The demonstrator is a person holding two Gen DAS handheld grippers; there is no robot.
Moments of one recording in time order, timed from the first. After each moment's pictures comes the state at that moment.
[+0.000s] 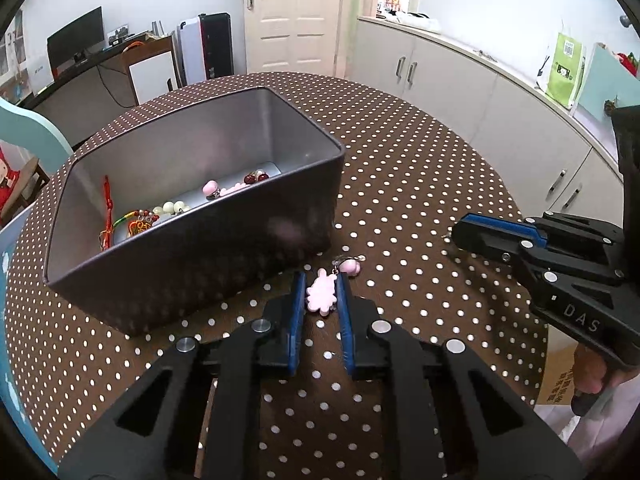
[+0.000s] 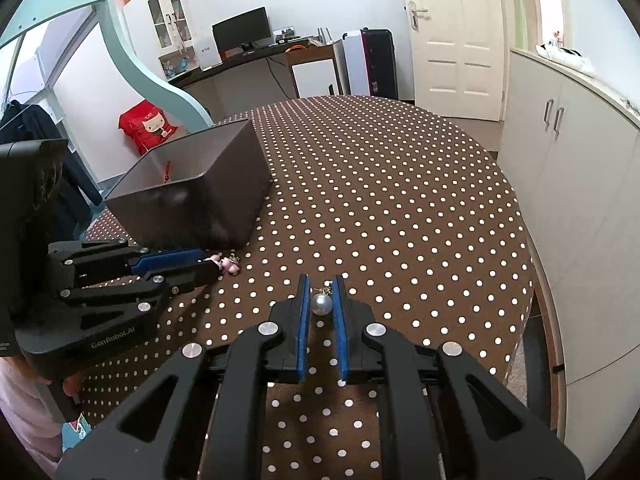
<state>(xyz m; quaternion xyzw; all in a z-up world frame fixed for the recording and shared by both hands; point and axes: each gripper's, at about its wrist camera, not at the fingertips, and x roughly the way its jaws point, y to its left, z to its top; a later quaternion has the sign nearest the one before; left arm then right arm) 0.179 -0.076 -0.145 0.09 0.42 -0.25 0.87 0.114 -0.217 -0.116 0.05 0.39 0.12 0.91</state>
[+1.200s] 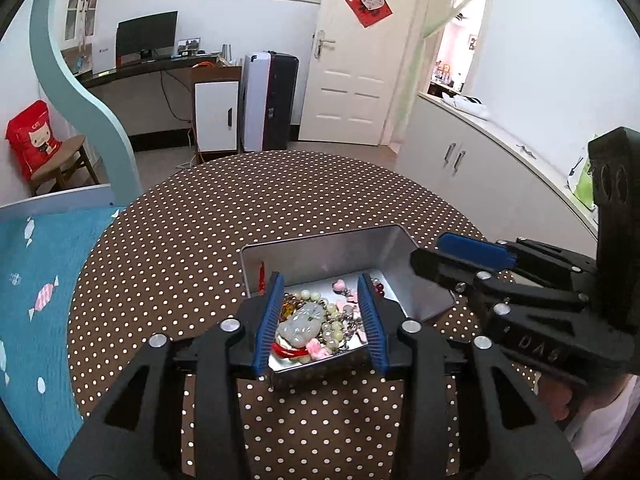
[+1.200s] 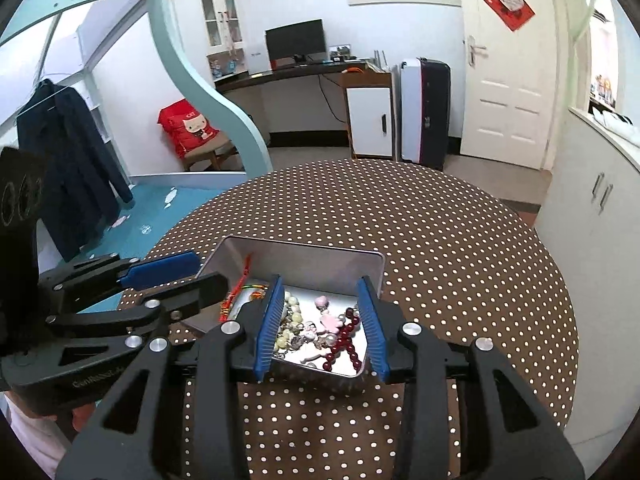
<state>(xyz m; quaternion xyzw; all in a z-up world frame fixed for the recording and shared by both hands) 0.202 0.016 -0.060 -0.02 0.35 -0.17 0.92 0.184 -0.132 -0.054 0.01 0.35 0.19 0.92</state>
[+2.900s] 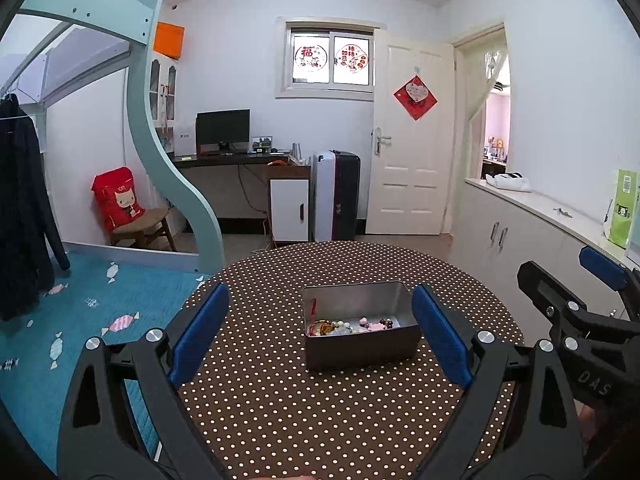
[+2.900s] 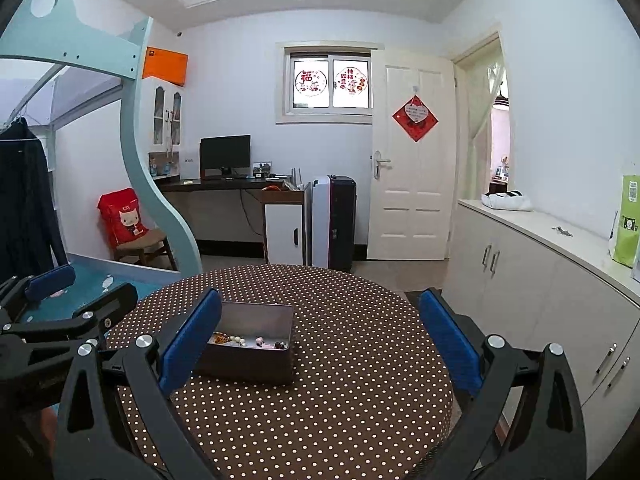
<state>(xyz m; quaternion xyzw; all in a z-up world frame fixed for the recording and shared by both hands) 0.049 0.023 0.012 0.00 0.17 -0.03 0.98 0.027 -0.165 -0.007 -0.01 0.14 0.03 0.99</state>
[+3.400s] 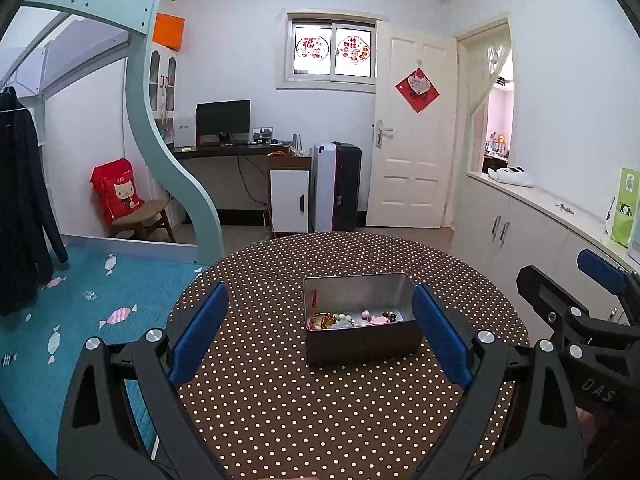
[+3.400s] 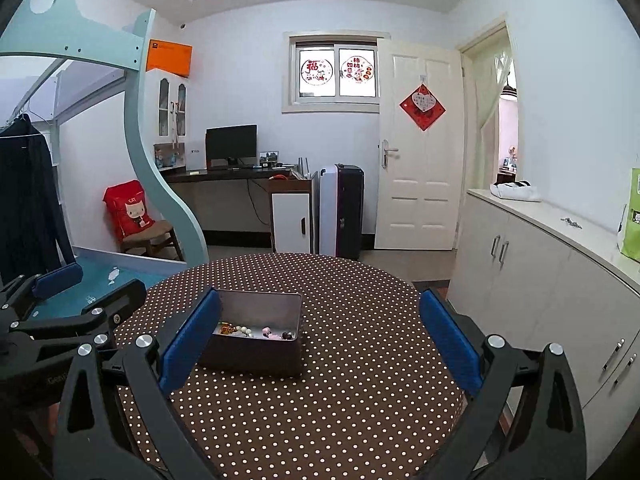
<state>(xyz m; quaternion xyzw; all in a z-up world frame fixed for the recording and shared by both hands) 0.059 0.028 0.003 0.00 0.19 -0.04 0.98 0.034 -0.162 -0.012 -0.01 0.16 0.04 0.99</state>
